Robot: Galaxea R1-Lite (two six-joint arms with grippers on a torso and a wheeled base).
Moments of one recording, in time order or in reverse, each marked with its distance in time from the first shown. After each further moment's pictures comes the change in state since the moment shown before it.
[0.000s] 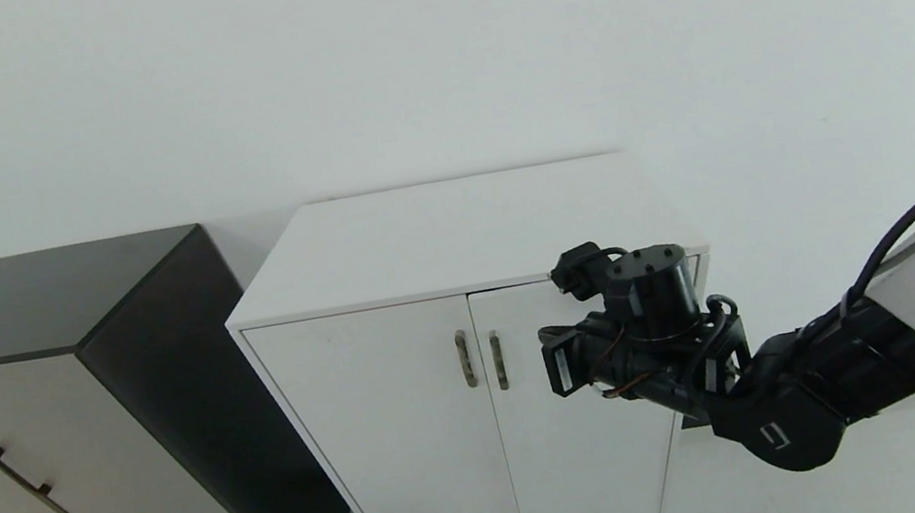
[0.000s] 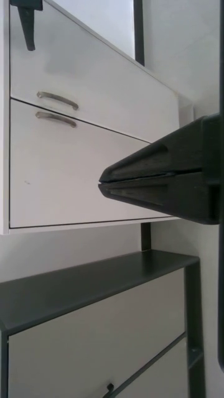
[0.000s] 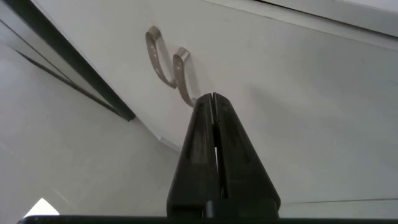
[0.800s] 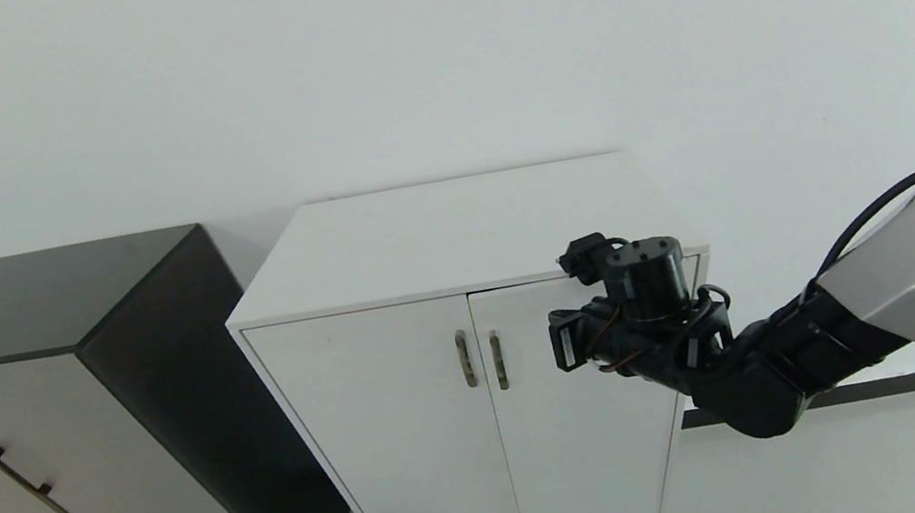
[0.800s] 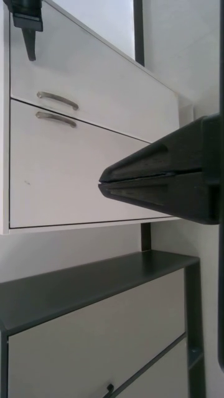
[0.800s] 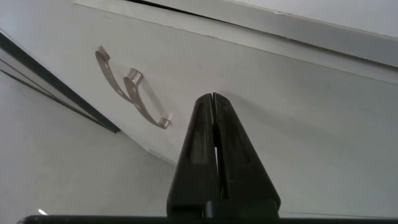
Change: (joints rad) left arm 0.000 0.000 0.000 0.000 0.000 0.000; right arm -0.076 0.085 -0.093 -0.005 -0.001 0.002
